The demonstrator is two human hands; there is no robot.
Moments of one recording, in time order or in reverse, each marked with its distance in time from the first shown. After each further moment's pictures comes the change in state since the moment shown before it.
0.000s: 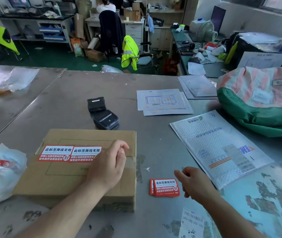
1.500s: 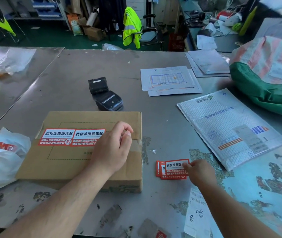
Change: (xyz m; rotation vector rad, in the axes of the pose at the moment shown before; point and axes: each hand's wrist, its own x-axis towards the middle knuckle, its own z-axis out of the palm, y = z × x) left_hand 0.000 -0.001 0.001 -0.022 -0.028 -0.054; right_hand 0.034 0.039 0.051 -0.140 0.068 0.254
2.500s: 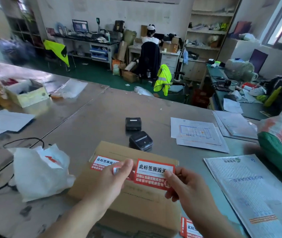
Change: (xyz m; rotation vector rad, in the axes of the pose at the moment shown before) left_hand -0.028 -0.001 -0.125 -0.719 -0.009 -0.521; right_hand -0.152 -0.190 -0.064 0.657 -0.256 -0.621
